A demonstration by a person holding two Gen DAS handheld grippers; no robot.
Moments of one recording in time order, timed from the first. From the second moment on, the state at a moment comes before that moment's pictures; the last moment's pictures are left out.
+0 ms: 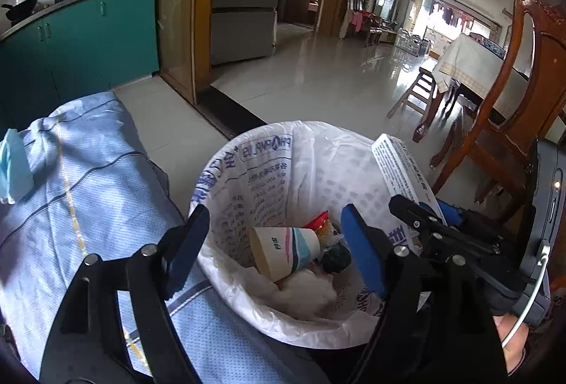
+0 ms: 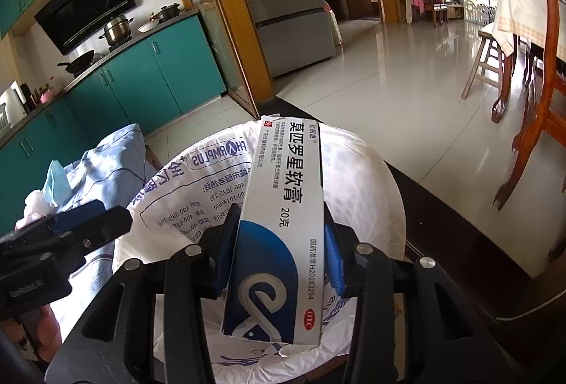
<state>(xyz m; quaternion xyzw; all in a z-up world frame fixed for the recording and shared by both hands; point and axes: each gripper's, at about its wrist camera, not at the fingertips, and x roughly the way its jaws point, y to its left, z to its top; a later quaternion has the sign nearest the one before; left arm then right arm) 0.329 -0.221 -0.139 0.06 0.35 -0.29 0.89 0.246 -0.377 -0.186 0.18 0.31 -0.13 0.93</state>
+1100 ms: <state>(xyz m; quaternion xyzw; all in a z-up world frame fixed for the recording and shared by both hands) 0.304 0.094 -0.053 -0.02 0.30 0.11 0.95 0.258 -0.273 -0.163 0.11 0.31 -0.03 0.94</state>
